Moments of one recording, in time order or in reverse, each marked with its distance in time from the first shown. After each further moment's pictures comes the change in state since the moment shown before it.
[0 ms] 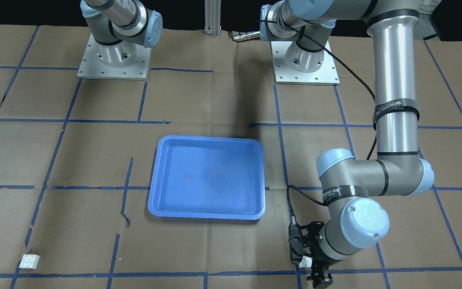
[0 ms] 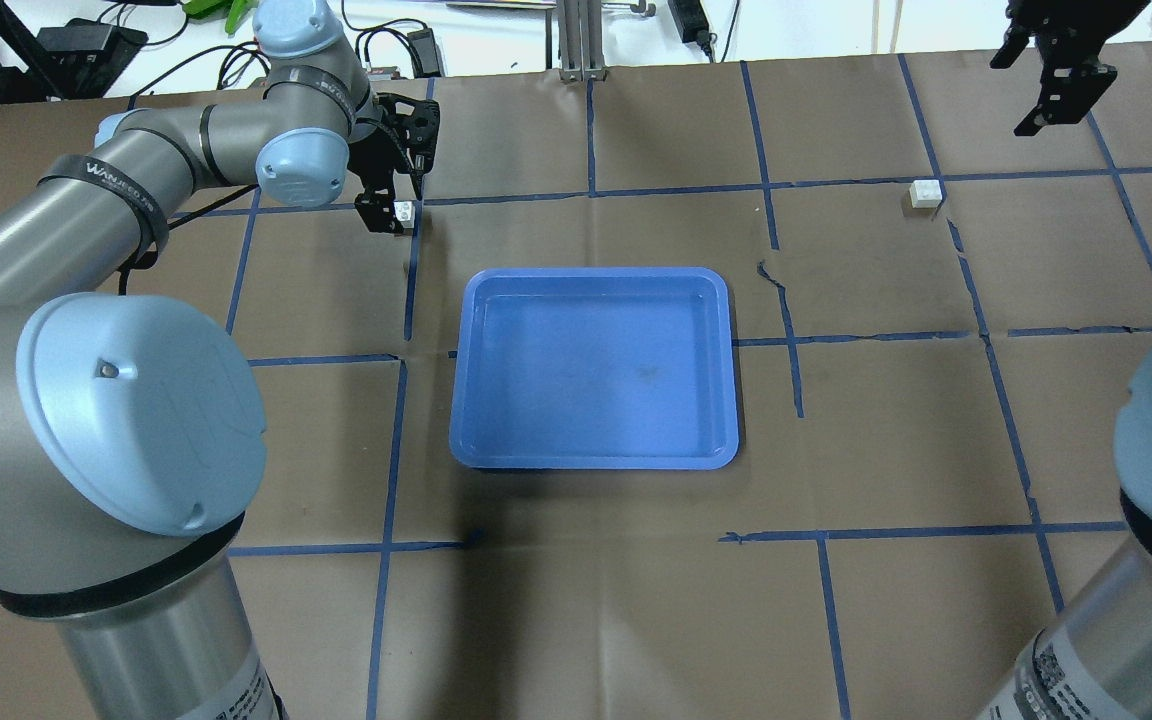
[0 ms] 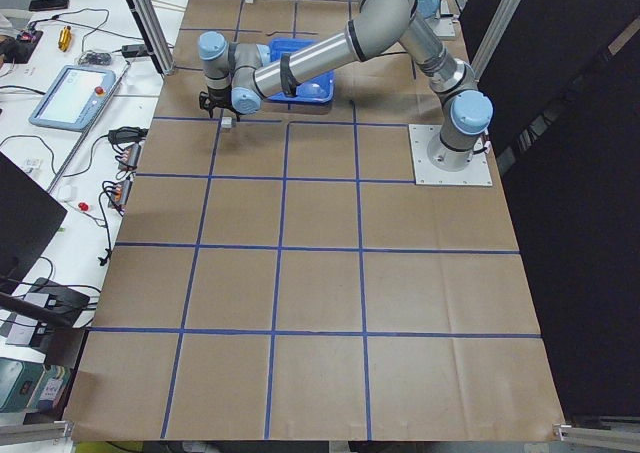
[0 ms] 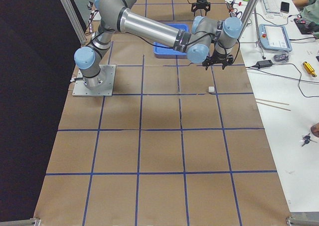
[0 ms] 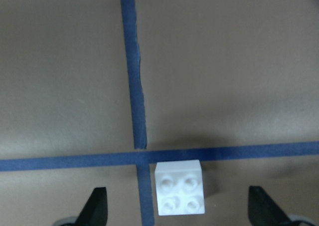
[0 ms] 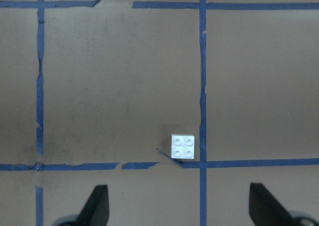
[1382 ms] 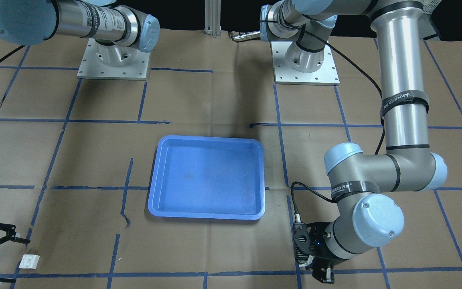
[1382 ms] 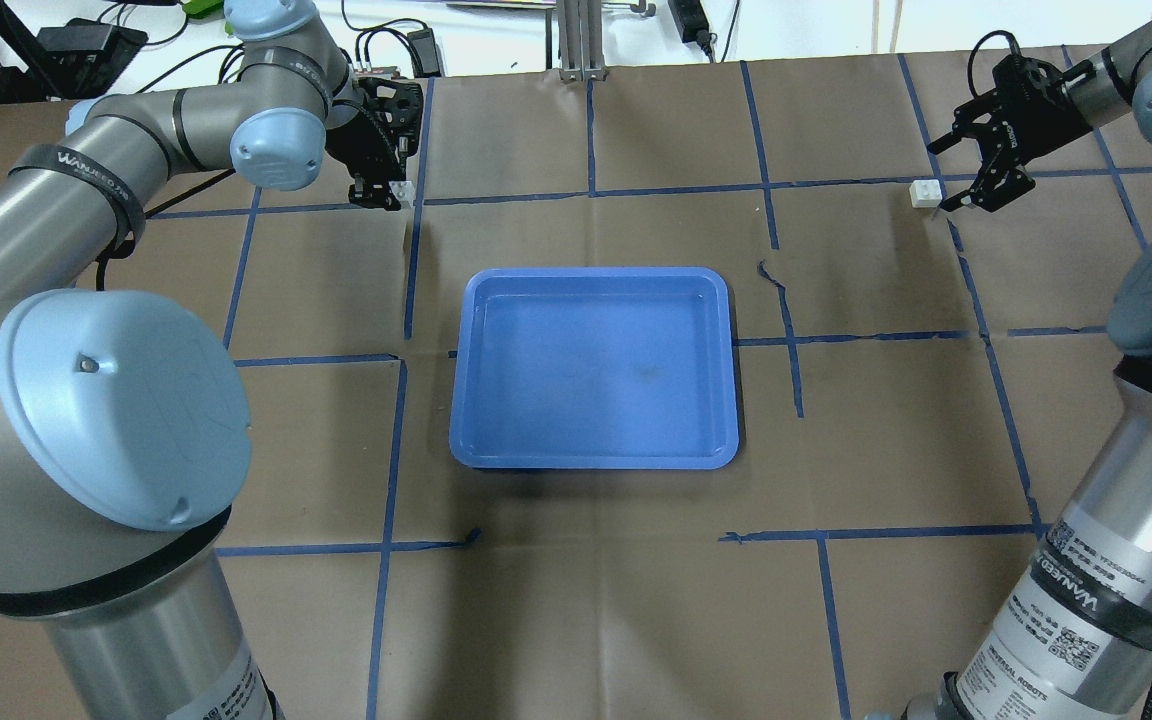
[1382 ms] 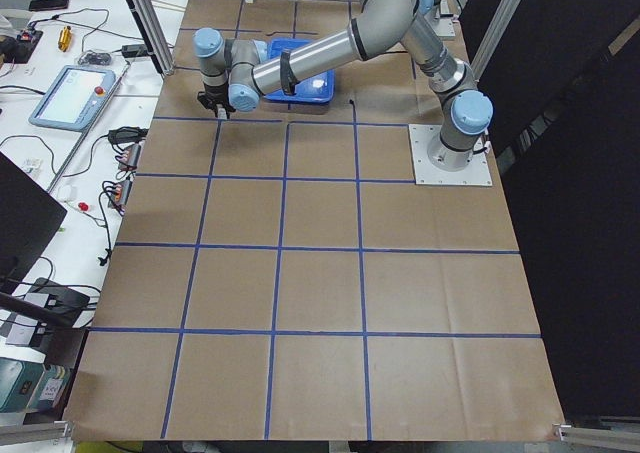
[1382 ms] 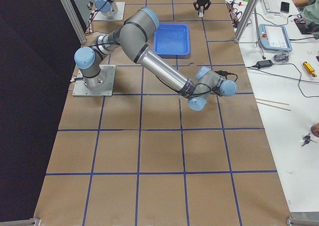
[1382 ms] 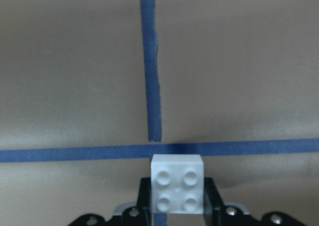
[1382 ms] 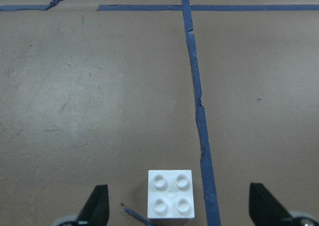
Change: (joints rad) left arm -0.001 0.059 0.023 -0.081 -0.046 -0.019; right arm -0.112 0.275 0.004 -0.029 0.375 -0.181
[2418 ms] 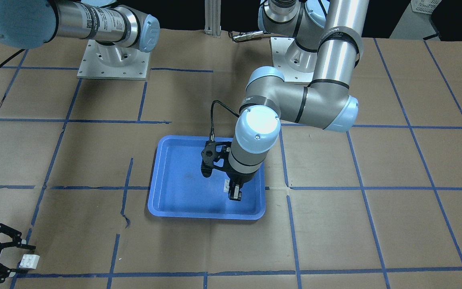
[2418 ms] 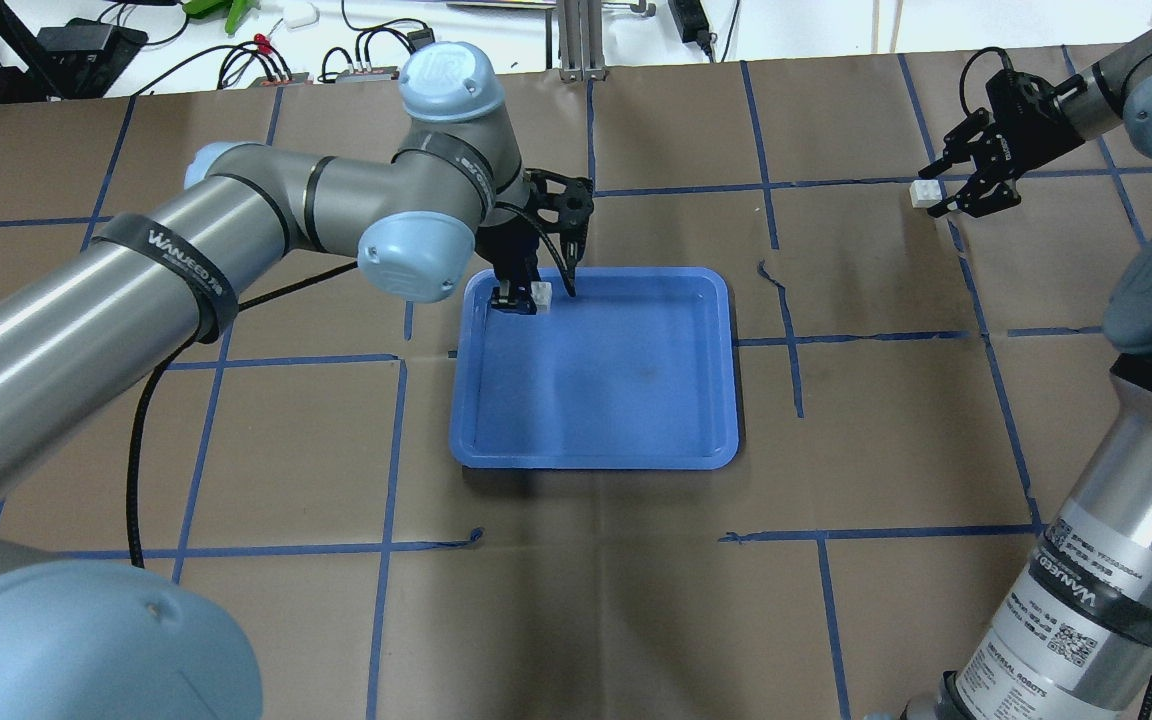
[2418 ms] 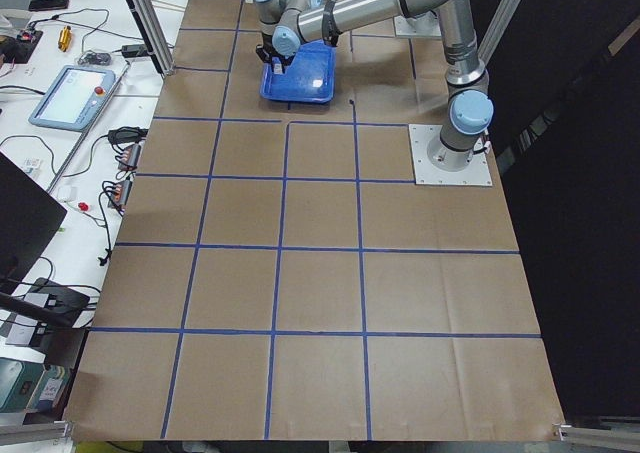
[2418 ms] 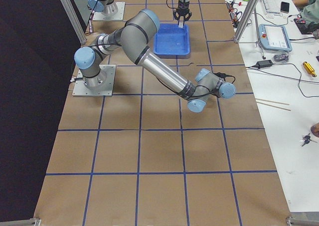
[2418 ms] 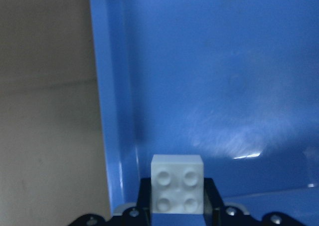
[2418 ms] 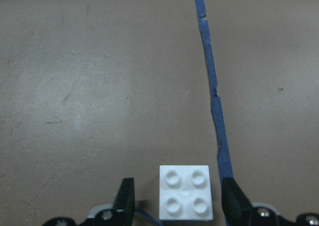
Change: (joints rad) left arm -0.315 0.232 -0.335 0.013 0.003 -0.226; right arm 0.000 0.008 0.005 0.001 -0.014 -0.006
